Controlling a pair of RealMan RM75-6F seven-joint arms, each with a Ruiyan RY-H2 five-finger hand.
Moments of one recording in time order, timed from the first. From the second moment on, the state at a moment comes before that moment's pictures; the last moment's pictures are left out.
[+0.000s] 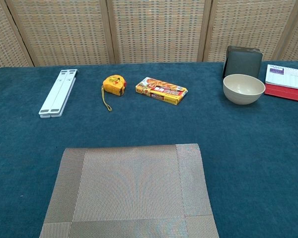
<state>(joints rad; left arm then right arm) -0.06 -1.03 0.03 -1.70 1.65 1.54 -0.01 0.04 -1.05 0.07 -1.84 -1.58 1.57 -0.20</state>
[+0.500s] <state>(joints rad) -0.13 -1.11 0.07 -1.64 1.80 1.45 0.02 0.04 -1.05 0.08 -1.84 -1.56 1.57 -0.20</state>
